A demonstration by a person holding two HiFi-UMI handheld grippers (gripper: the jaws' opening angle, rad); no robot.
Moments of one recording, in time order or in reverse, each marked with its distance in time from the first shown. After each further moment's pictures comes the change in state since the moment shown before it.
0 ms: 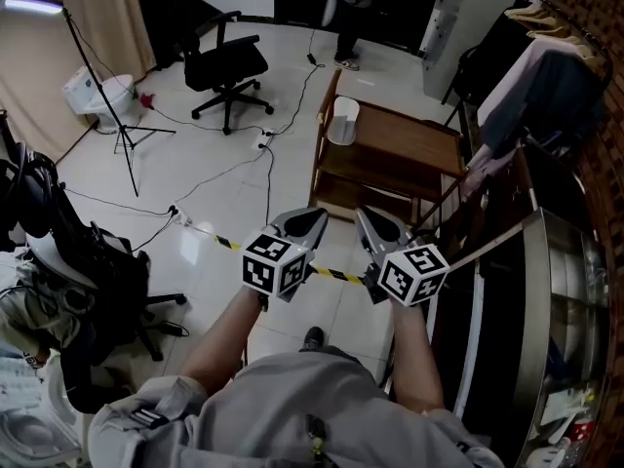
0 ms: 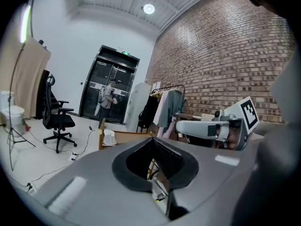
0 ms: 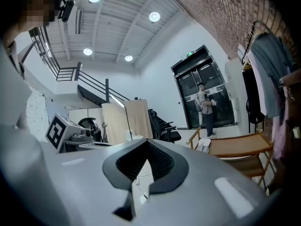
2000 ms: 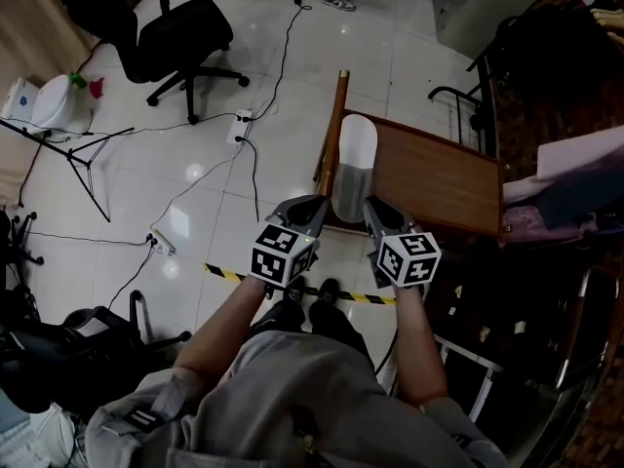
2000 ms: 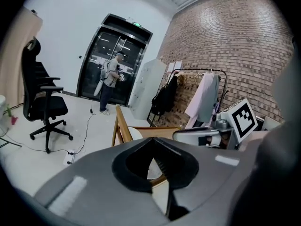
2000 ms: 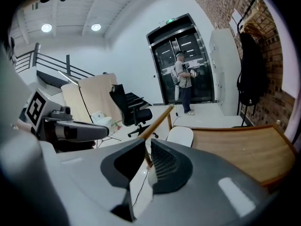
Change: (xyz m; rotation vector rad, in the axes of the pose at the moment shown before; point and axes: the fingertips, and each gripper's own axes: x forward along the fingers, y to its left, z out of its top) left arm 0.378 0.344 0.012 -0.093 0.248 -0.016; right arm 0.363 -0.384 -0.071 0.126 0.313 -0.253
